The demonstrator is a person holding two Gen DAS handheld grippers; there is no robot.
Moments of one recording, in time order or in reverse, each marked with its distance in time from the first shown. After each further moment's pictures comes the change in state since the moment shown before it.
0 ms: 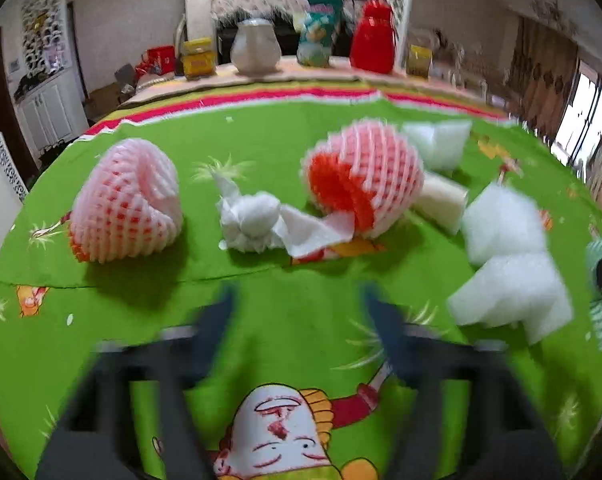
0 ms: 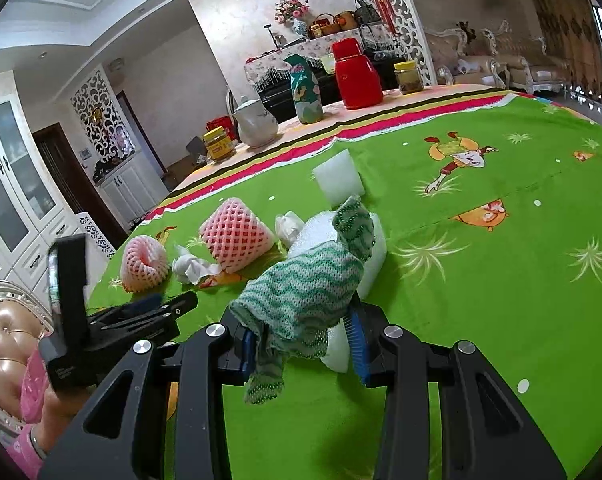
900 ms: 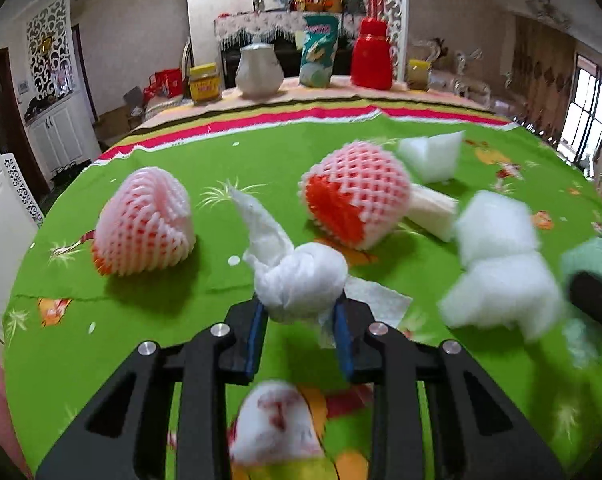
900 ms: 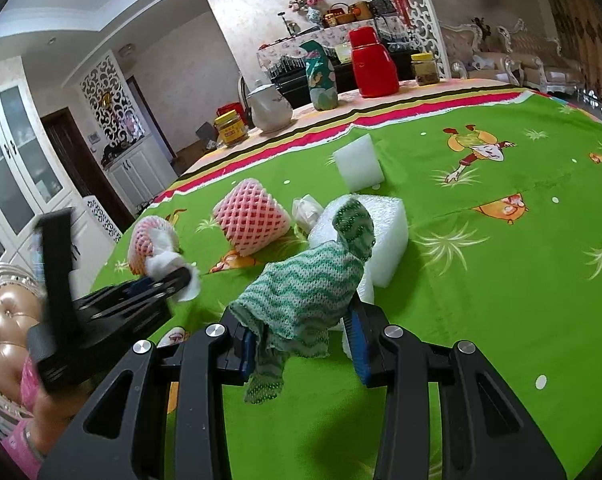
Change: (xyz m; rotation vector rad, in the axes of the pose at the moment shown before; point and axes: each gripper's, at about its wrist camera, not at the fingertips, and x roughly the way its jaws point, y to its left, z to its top) left arm -0.020 -0.013 -0.005 0.047 -0.052 0.035; right arm 0.011 0.014 -0.006 -0.048 0.047 0.023
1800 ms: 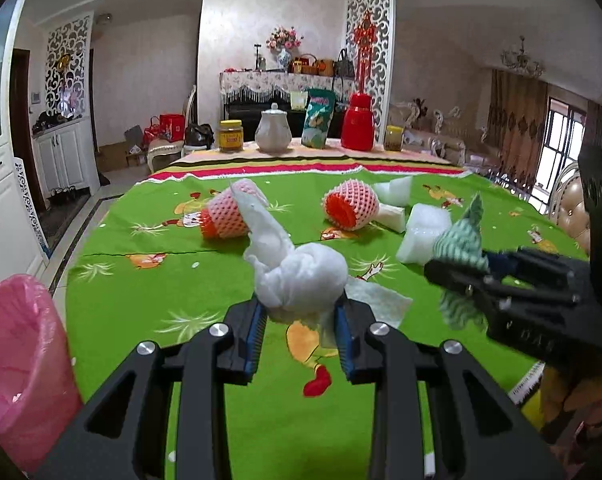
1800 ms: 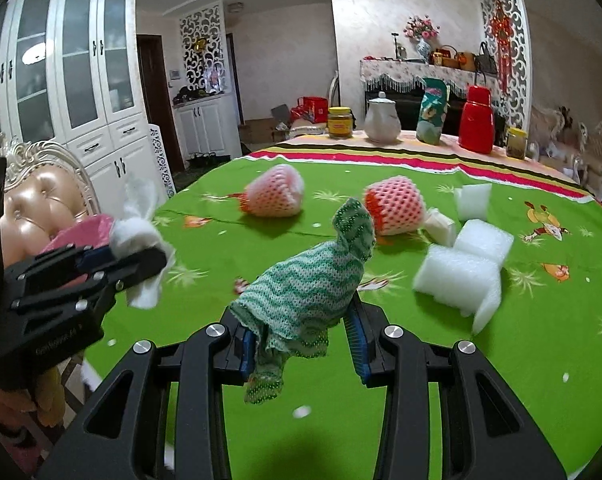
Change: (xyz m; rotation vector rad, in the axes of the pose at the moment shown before) left arm -0.185 0.063 -0.107 -0.040 -0.232 -0.076; right arm -0.052 0.133 -0.068 -0.391 -0.031 0.111
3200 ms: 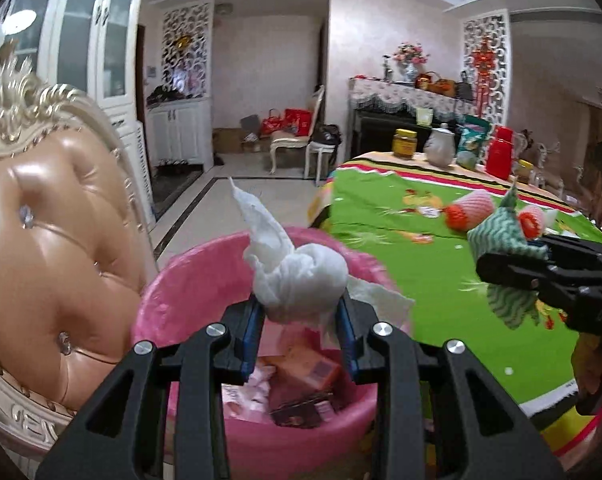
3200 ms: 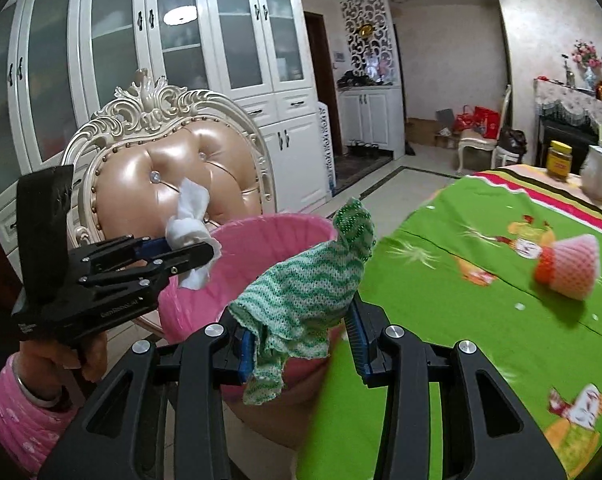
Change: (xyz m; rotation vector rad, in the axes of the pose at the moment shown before) left arm -0.147 0.278 -0.072 -0.196 -0.010 0.368; right arm 0.089 0.259 0.046 -0.258 0.041 0.536
